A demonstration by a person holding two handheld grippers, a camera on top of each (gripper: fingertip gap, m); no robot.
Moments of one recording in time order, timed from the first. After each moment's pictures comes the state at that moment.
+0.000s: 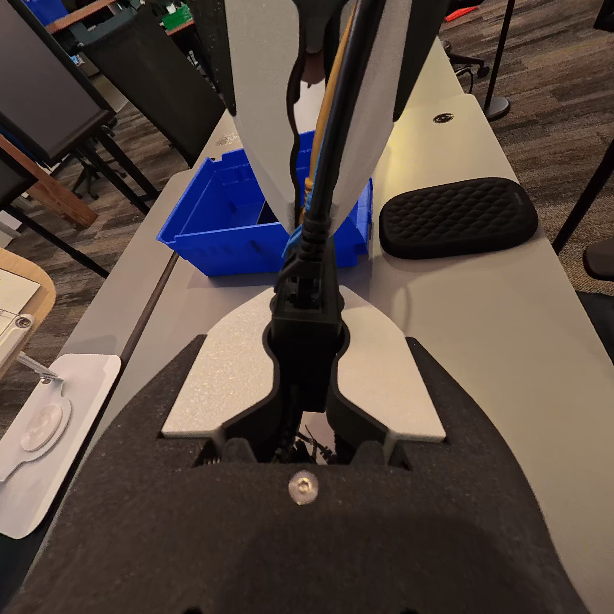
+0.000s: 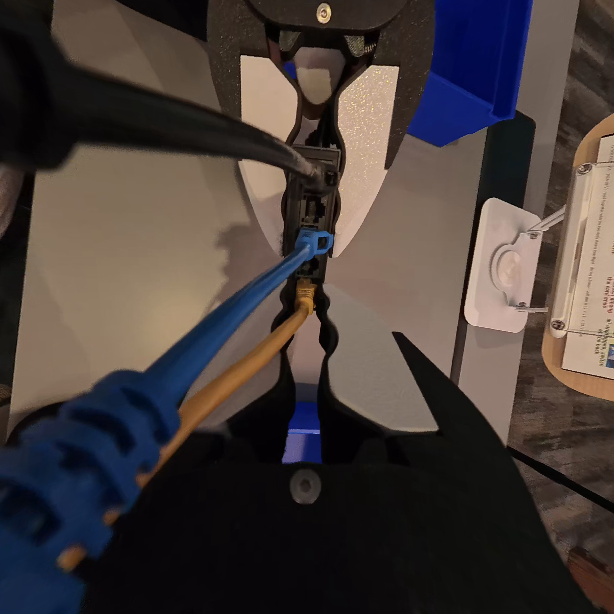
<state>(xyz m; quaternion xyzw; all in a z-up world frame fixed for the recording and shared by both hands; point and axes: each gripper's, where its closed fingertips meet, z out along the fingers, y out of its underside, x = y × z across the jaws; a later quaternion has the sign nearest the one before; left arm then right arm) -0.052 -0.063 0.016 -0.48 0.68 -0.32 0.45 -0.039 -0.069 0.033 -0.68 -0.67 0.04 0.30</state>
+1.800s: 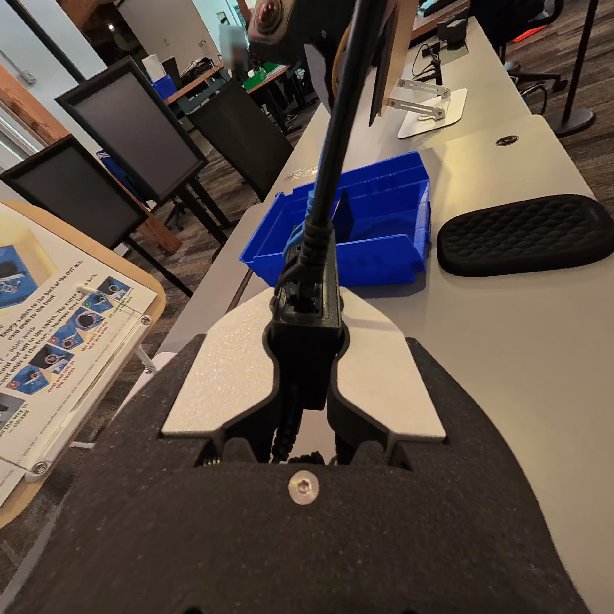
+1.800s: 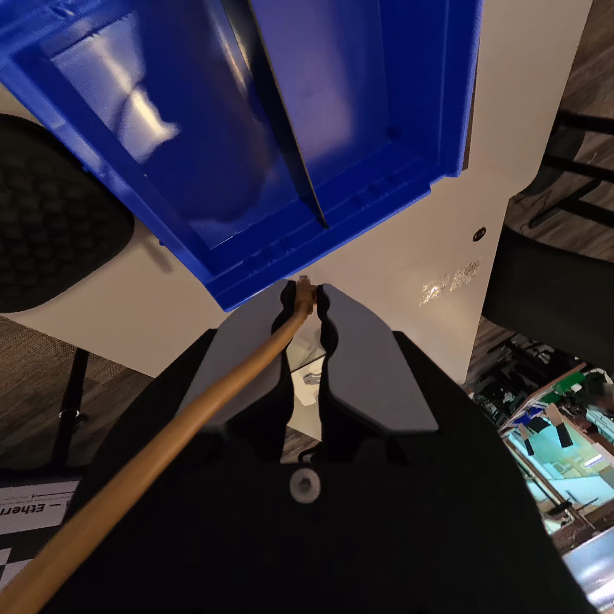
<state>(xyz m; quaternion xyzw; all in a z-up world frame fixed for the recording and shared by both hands) -0.077 -0.034 0.060 -0.46 0.64 -0.29 0.54 0.243 -0.070 0.037 -0.89 -0.41 -0.22 0.00</state>
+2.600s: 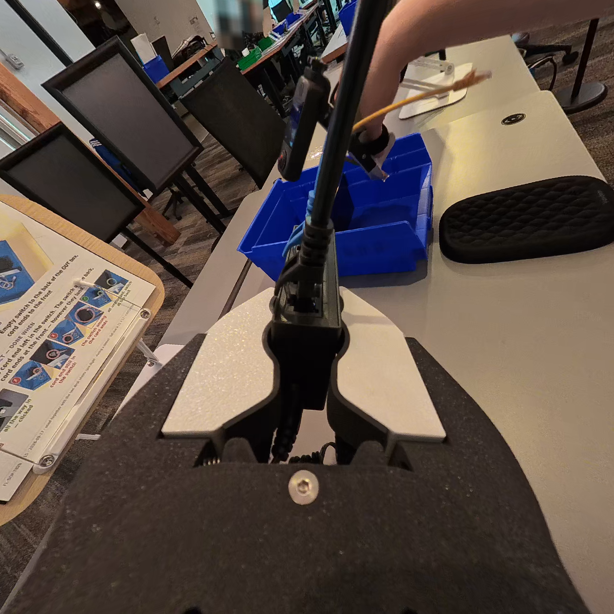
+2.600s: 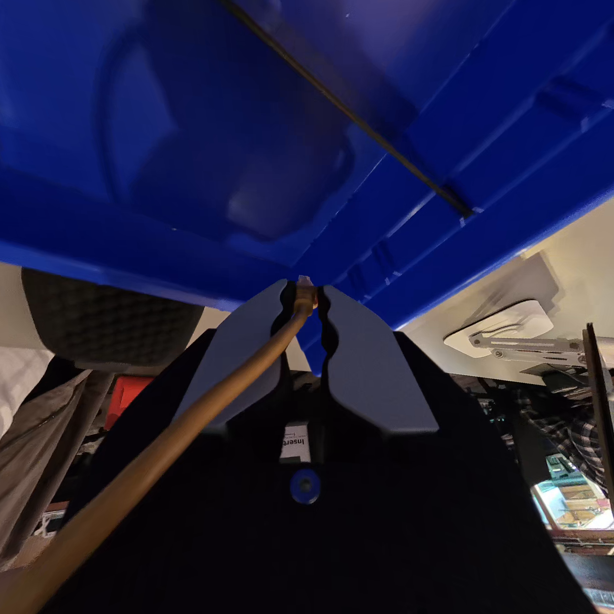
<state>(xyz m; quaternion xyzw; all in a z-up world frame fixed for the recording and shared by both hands) -0.076 -0.033 0.054 -0.47 0.65 -0.27 0.54 0.260 -0.097 -0.087 -0.97 -0.14 -0.10 -0.17</state>
